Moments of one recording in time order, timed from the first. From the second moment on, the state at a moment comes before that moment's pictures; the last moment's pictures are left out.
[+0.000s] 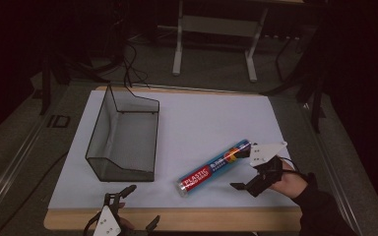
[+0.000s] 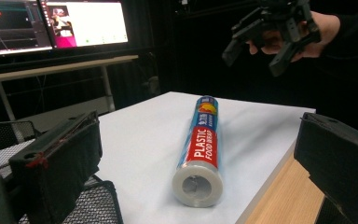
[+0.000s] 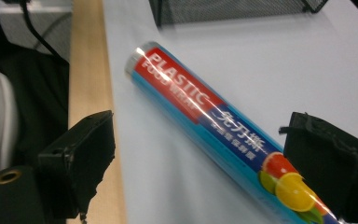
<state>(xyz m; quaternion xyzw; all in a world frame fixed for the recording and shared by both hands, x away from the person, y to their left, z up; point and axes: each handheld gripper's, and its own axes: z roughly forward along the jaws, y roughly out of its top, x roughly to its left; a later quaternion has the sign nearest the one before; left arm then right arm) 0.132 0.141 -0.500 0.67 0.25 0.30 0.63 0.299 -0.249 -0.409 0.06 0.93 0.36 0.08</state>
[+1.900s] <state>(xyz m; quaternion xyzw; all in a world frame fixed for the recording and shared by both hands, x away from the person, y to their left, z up) 0.136 0.141 -0.502 0.68 0.25 0.29 0.63 0.369 -0.146 -0.504 -0.14 0.99 0.02 0.09</state>
